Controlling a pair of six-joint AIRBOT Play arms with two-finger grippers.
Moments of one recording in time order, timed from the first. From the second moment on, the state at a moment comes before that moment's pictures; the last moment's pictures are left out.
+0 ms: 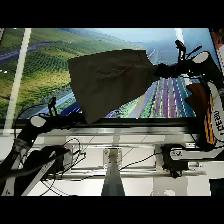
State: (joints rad) left arm -0.06 -0.79 0.19 0.73 -0.82 -1.43; right arm -0.14 -1.49 1.21 -0.93 1.08 1.21
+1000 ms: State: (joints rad) left arm 0.13 -0.89 0.94 0.49 -0.77 -1.00; right arm -0.14 -1.07 1.21 -0.72 1.17 1.09
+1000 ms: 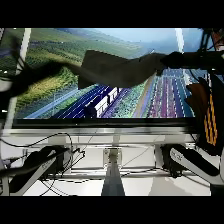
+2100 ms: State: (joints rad) left arm 0.25 -0.74 1.28 0.77 -0.70 -0.91; right arm -0.12 -0.65 1.20 -0.30 1.11 1.16
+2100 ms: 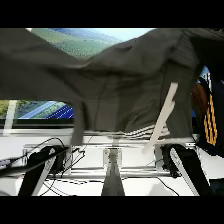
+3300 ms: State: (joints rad) left arm -0.10 -1.15 1.07 0.95 -1.20 -1.25; right arm -0.21 -1.26 1.06 -0.96 0.95 1.22
